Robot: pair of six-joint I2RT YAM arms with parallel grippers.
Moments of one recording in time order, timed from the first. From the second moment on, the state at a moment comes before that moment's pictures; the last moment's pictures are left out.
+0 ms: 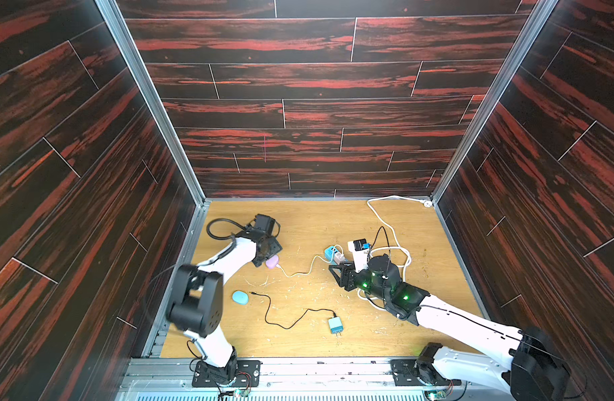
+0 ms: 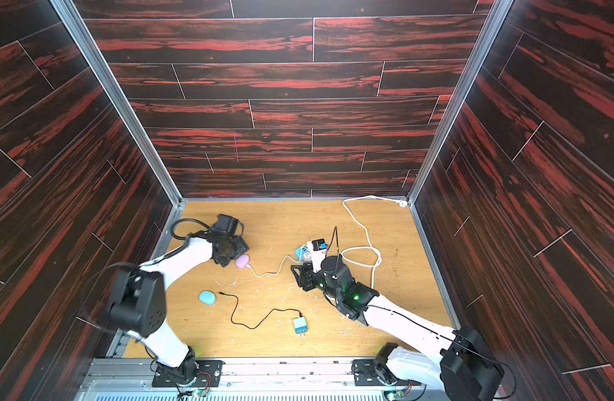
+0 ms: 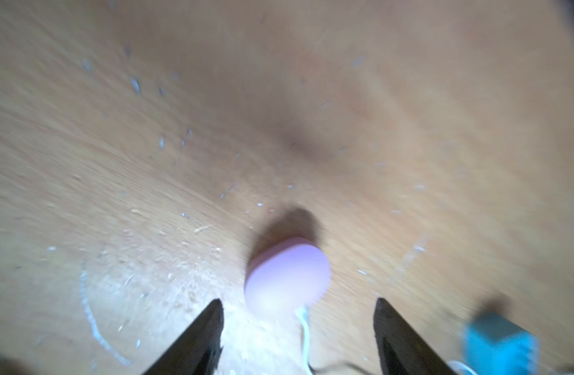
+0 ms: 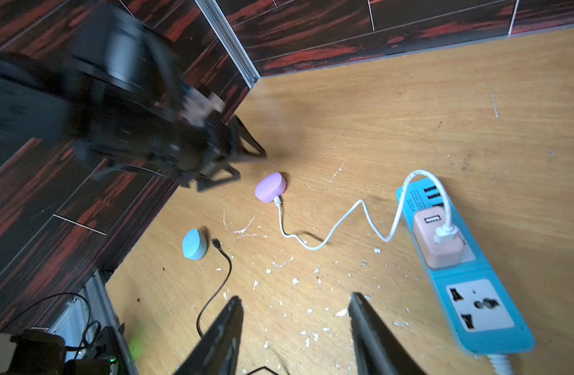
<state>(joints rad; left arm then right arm) -0.27 1.63 1.15 -0.56 -0.08 -0.88 0.83 1.14 0.64 0.09 -0.02 0.49</state>
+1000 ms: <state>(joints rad) -0.48 1.12 0.63 -0.39 0.22 -0.81 0.97 1.43 0.82 -0.58 -0.12 0.57</state>
